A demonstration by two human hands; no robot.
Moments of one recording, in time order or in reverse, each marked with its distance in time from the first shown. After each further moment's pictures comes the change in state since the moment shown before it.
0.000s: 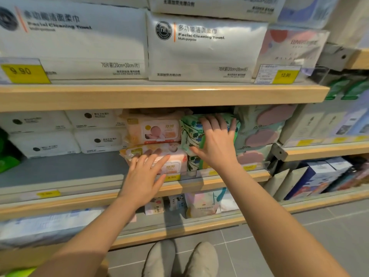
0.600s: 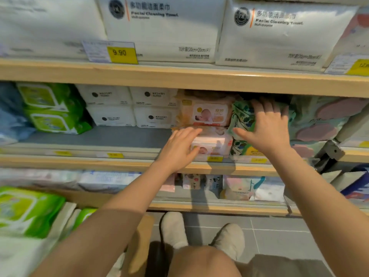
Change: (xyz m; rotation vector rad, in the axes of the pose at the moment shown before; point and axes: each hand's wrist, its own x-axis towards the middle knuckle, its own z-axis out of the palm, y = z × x) left_hand -0.013 -0.018 -0.051 -0.327 0.022 -0.058; right_hand -0.002 -0.019 -0.036 0.001 -0.086 0.031
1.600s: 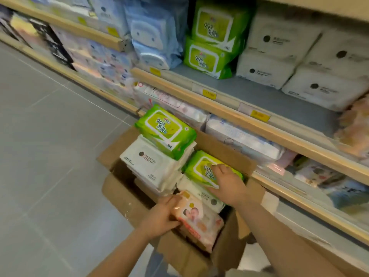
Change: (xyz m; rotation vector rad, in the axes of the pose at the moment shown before) left_hand -0.478 -0.138 -0.010 -0.304 -0.276 -0.848; right_hand -0.219 -0.367 0.151 0.306 -0.788 -0.763
